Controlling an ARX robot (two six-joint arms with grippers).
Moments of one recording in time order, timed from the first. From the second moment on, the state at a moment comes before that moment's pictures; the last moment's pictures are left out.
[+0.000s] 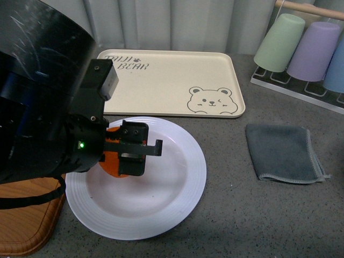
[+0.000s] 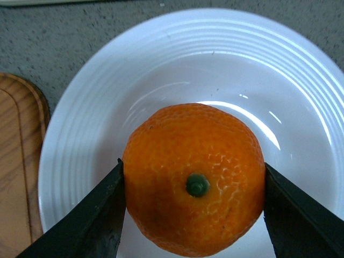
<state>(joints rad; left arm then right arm) -0.48 1.85 0.68 0.33 -0.14 -0.27 0.00 0.00 0.01 0.00 0.00 0.00</state>
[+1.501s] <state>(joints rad) -0.29 1.37 0.20 1.05 -0.28 -0.09 0.00 0.00 0.01 0.00 0.00 0.00</state>
